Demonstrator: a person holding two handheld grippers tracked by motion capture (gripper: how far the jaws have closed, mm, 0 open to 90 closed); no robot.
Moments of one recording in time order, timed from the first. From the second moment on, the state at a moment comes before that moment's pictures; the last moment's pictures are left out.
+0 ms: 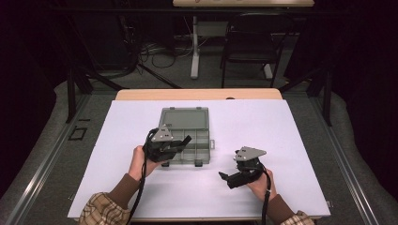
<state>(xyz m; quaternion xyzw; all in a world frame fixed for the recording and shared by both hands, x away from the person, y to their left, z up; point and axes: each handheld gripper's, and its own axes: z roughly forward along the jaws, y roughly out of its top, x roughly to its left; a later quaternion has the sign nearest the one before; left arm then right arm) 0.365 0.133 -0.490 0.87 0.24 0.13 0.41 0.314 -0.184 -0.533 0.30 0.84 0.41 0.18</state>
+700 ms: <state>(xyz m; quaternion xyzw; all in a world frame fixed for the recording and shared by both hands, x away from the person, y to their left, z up) 0.376 0.133 -0.496 0.86 0.27 0.14 0.40 0.314 -0.183 -0.533 0.31 0.84 0.41 0.18</state>
